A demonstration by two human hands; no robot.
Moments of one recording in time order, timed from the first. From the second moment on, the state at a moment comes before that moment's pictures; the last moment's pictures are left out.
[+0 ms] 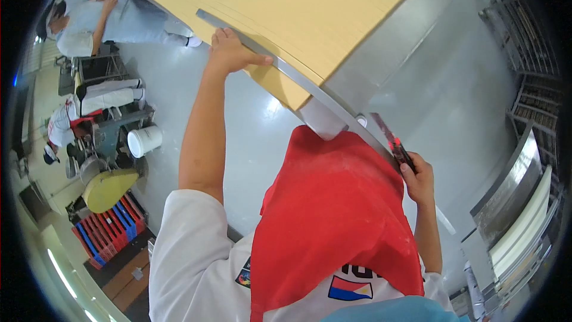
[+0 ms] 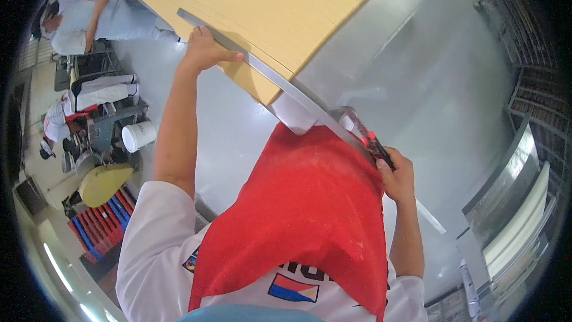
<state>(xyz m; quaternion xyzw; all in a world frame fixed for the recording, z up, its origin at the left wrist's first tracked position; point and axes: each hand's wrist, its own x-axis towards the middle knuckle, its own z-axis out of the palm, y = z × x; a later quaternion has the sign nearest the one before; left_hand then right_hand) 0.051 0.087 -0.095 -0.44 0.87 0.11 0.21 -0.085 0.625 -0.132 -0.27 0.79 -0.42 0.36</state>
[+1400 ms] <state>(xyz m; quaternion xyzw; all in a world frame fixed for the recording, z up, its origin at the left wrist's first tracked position) 0.078 0.093 -0.111 -0.48 0.85 0.22 0.03 -0.042 0.011 -0.060 -0.65 0.73 -0.03 0.22</state>
